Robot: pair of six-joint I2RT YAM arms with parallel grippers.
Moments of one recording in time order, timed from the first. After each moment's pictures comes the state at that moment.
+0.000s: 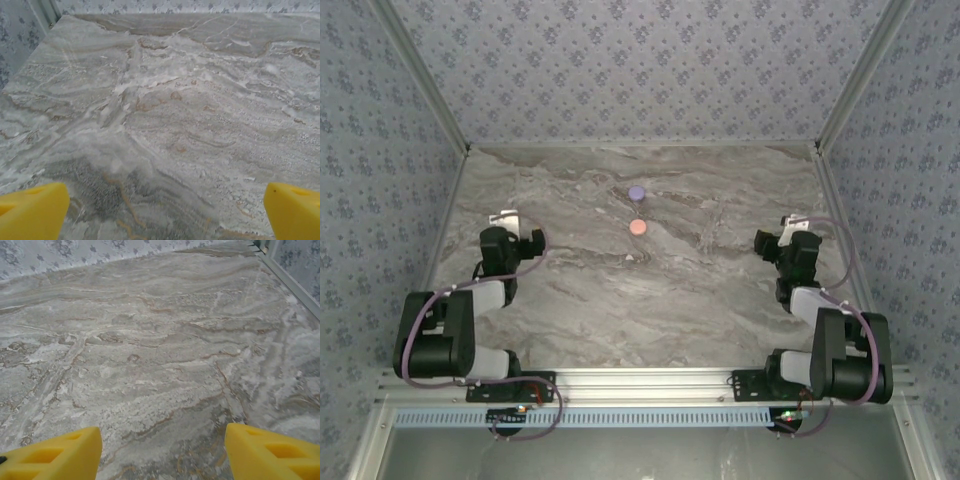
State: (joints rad) left arm 0.01 1.40 0.38 0.61 -0.04 -0.01; right arm -0.13 1.28 0.34 0.52 -0.07 0.06
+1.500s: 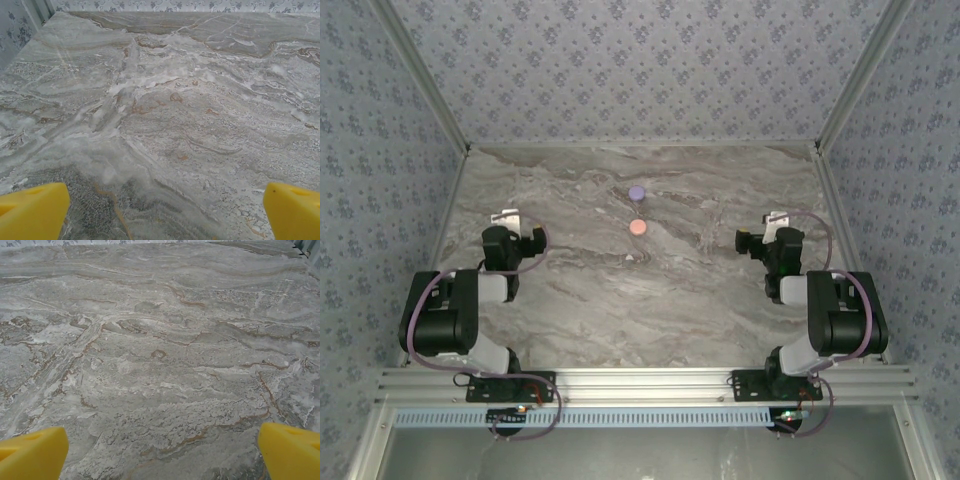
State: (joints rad) left arm 0.02 1.53 0.40 0.72 -0.03 -0.02; right arm -0.04 1.51 0.37 0.71 -0.03 -0.02
